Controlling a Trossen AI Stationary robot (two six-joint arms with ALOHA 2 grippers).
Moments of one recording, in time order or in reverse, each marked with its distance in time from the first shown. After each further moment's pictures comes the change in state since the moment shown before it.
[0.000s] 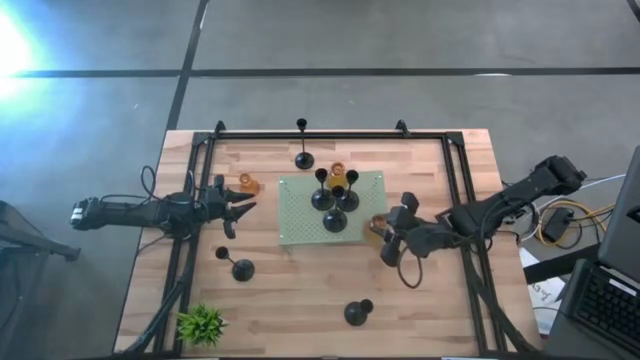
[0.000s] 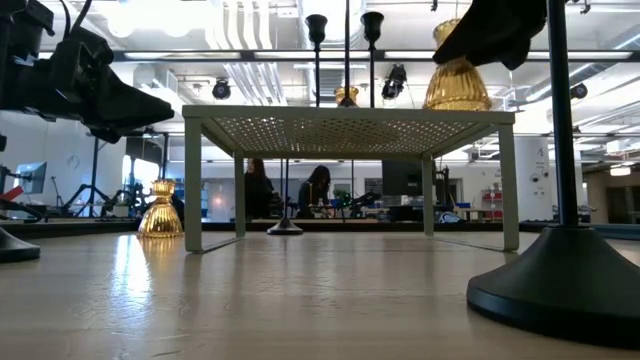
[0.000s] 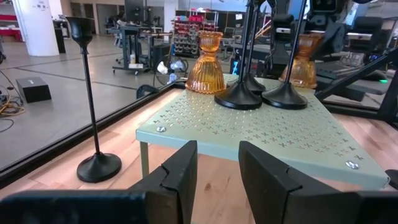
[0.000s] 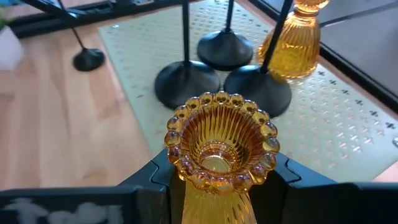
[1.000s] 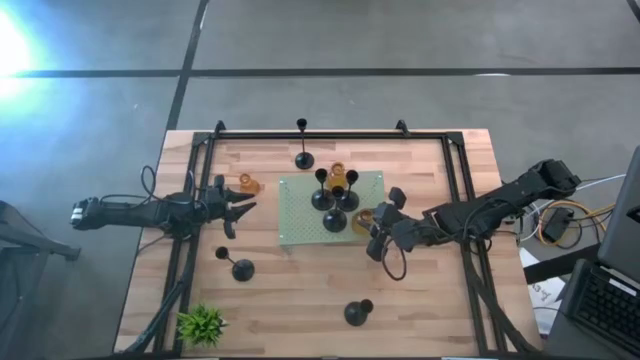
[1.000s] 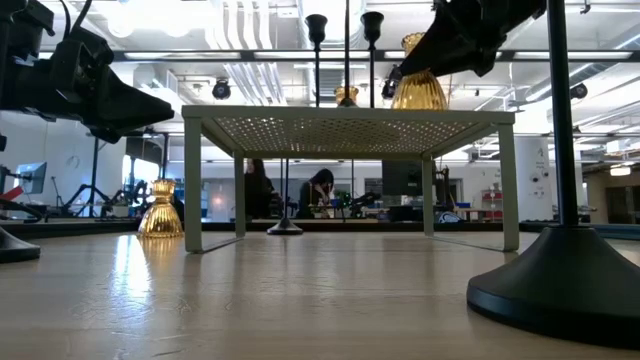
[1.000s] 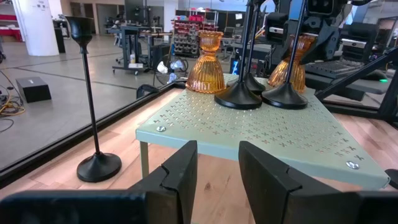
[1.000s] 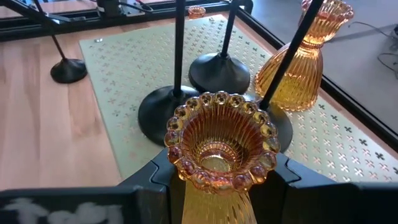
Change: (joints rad) left arm 0.000 0.001 0.000 0.000 0.000 0.000; right arm -0.088 0.098 0.002 0.180 -0.001 -0.160
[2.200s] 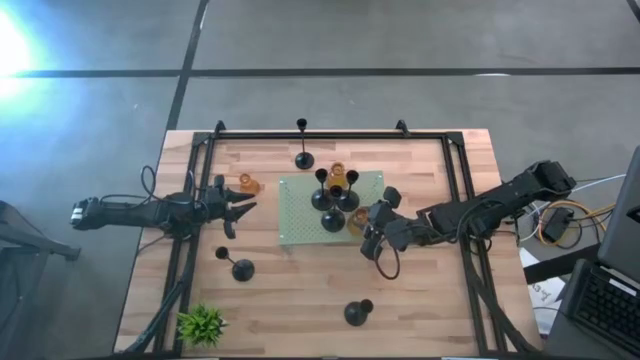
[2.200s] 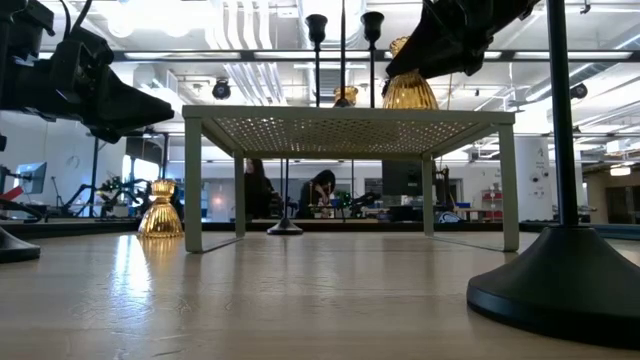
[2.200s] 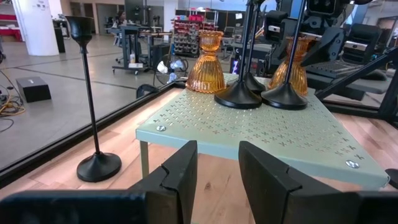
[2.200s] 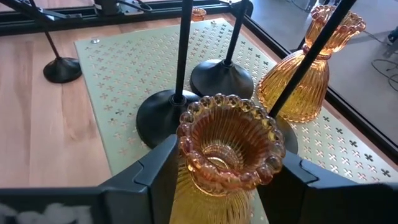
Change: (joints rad) left arm 0.000 0.001 0.000 0.000 0.000 0.000; right arm -0.020 0.055 0.036 0.016 -0.005 -0.042
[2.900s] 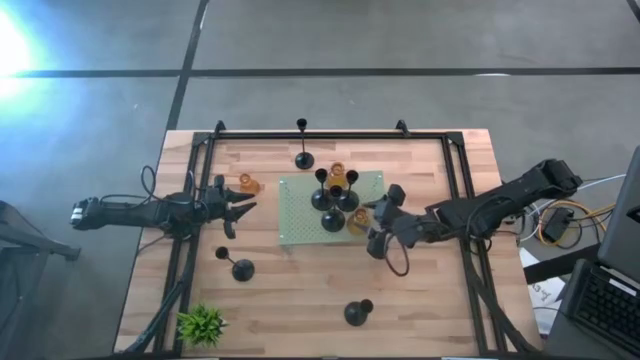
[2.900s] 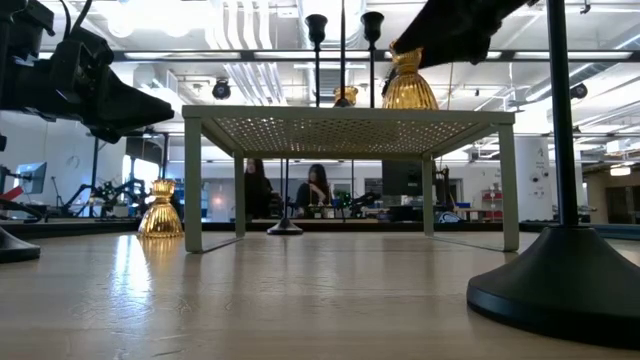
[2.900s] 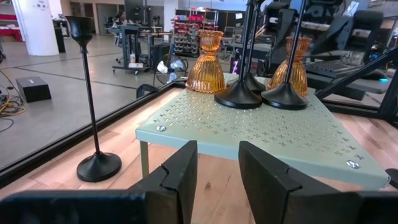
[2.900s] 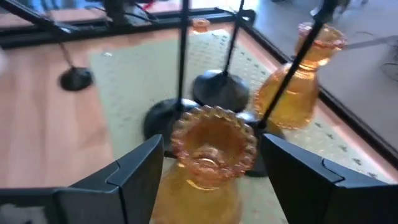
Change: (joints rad) left arm 0.000 0.000 0.000 0.000 0.000 0.000; right arm 0.007 -0.068 0.001 -0.030 -0.023 -0.010
